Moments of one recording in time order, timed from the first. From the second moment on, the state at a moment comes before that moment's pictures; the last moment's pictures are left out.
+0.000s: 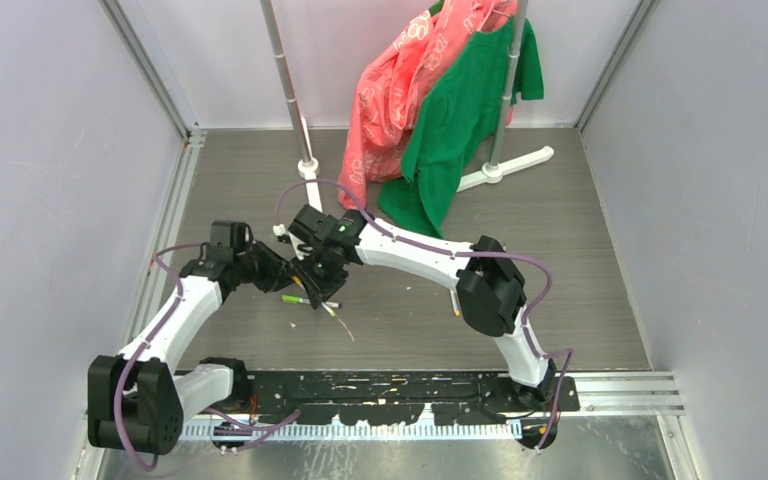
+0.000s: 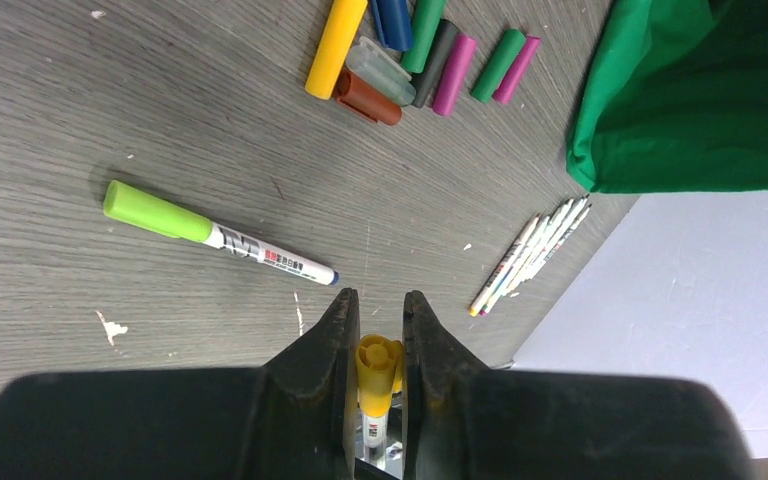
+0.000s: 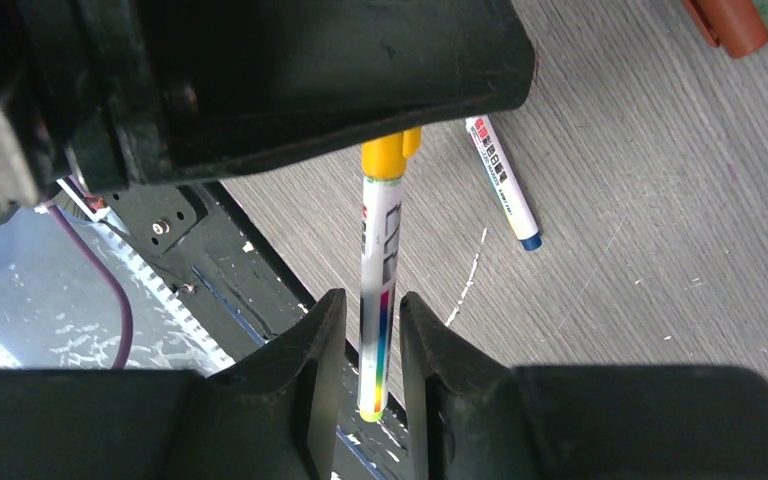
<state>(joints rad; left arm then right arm) -0.10 1.09 0.62 -0.46 0.38 -1.03 1.06 2.08 1.82 -0.86 -0.27 0.30</state>
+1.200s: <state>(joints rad) -0.11 1.19 0.64 -0.41 0.48 -1.15 1.06 1.88 1.46 -0.57 -0.20 0.34</state>
